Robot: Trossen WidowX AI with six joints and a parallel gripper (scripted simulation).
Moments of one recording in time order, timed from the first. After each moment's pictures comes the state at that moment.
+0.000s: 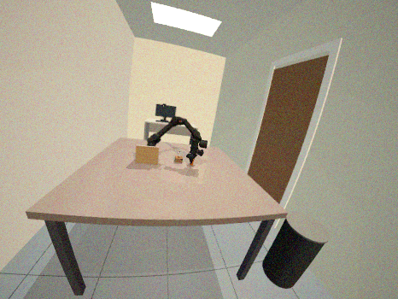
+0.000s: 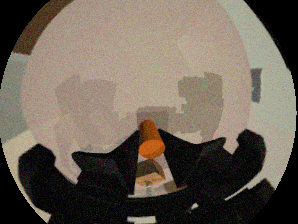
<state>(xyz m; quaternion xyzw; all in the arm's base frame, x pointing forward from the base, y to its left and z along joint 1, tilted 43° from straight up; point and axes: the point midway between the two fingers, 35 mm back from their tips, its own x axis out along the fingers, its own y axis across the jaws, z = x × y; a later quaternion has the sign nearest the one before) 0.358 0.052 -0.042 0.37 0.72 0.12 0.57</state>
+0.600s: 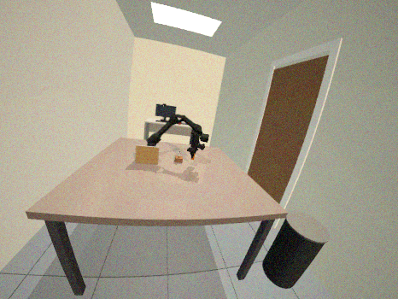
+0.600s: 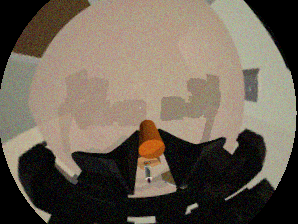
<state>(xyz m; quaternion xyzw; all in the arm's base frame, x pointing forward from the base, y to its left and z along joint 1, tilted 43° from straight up) 0.363 0.015 -0.003 0.37 0.72 0.12 0.57</state>
